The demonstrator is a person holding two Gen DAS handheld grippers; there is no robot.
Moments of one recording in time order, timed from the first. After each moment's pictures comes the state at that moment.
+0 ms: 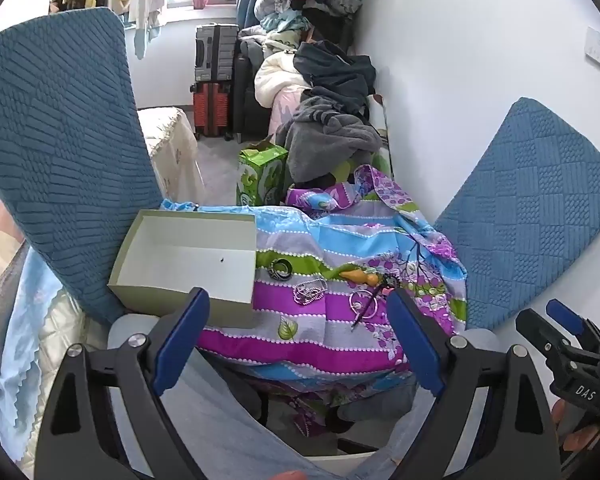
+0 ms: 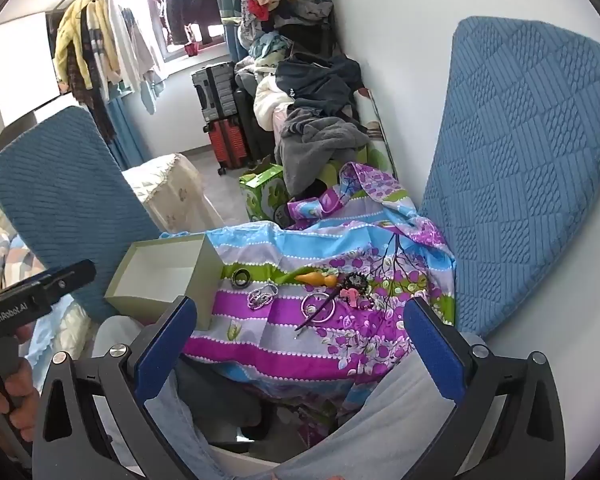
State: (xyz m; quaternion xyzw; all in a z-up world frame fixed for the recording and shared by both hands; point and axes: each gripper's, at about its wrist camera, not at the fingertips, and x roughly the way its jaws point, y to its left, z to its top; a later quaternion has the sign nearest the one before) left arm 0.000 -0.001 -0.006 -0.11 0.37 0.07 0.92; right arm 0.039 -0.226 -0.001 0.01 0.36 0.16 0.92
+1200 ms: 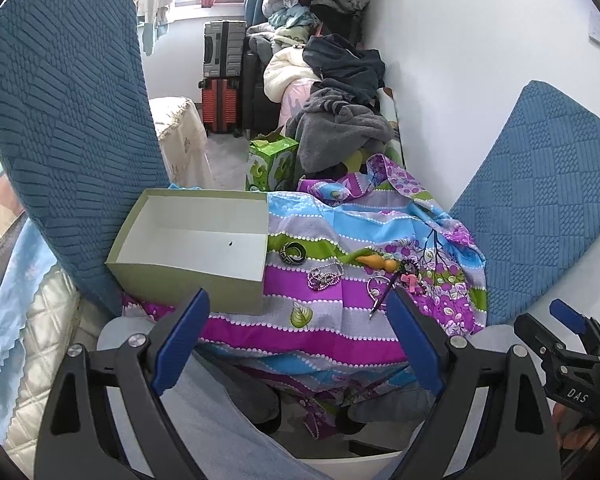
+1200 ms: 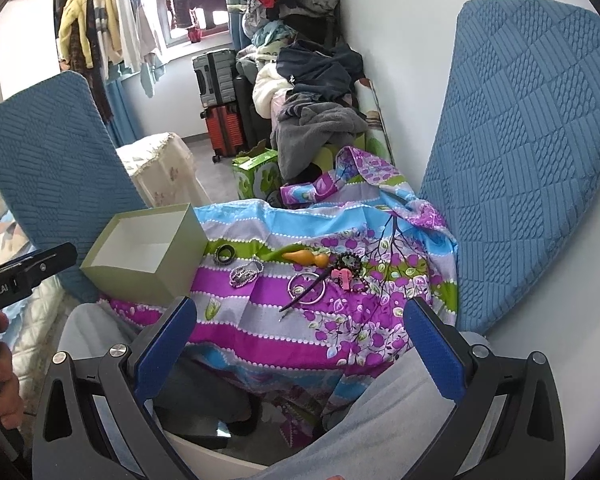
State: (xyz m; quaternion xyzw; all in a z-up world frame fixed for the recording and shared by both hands) left arm -0.009 0.002 -0.052 -0.12 0.36 0.08 0.92; right arm 0.035 -0.231 -0.062 -0.02 0.36 0.16 0.92
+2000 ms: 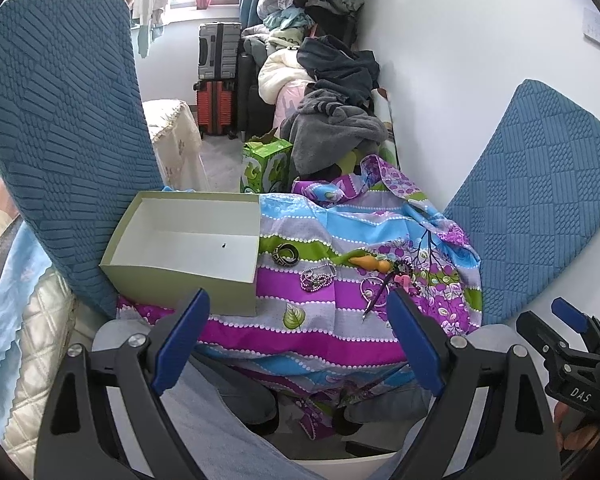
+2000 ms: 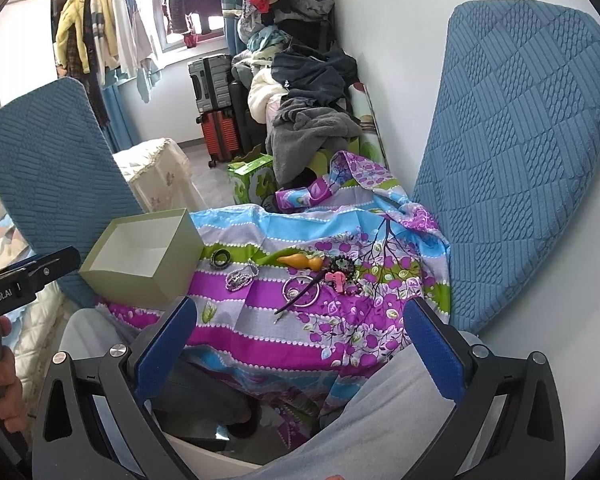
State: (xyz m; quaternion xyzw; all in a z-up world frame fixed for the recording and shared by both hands) left arm -0.006 -0.005 -0.051 -0.11 0.36 0.07 0.92; right arm 0.028 -0.234 -0.056 -0.02 0.35 0.15 0.92
